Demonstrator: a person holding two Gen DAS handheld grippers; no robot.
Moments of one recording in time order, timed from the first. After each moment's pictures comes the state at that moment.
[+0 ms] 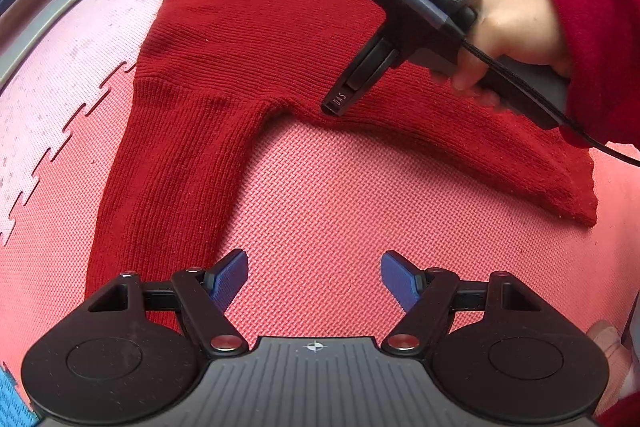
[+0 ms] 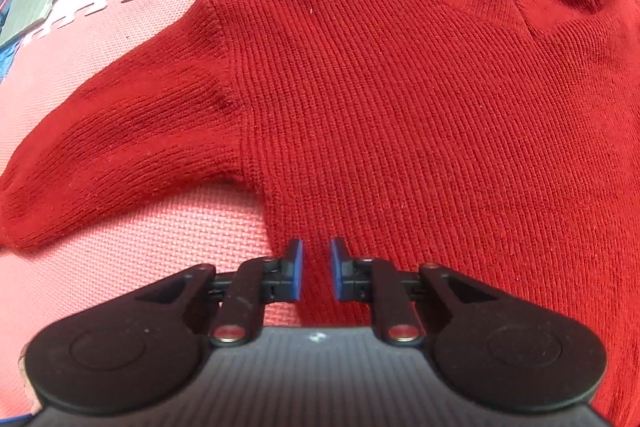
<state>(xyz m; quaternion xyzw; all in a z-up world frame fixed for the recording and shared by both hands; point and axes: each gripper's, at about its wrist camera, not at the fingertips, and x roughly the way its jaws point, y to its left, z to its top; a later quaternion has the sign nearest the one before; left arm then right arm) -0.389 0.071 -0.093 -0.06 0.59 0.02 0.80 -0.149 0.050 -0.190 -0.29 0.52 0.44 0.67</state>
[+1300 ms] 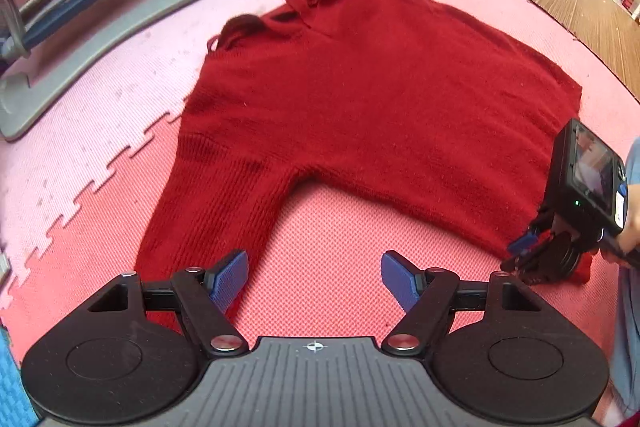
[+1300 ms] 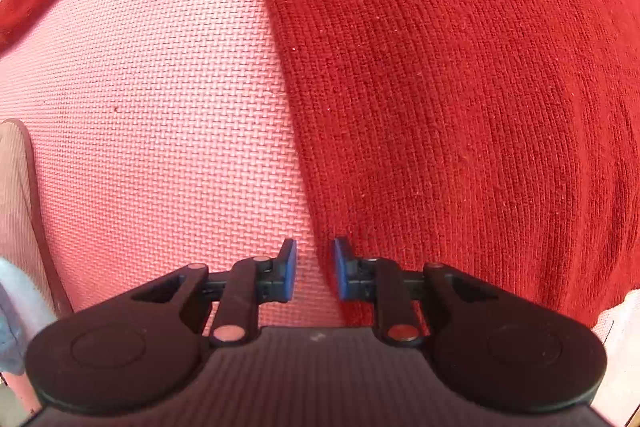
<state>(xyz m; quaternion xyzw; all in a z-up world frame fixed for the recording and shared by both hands) -0.381 0.071 -0.027 -0.03 0.53 0.08 0.85 -0.205 -0.101 -0.196 -0.37 0.63 0.36 0.58</state>
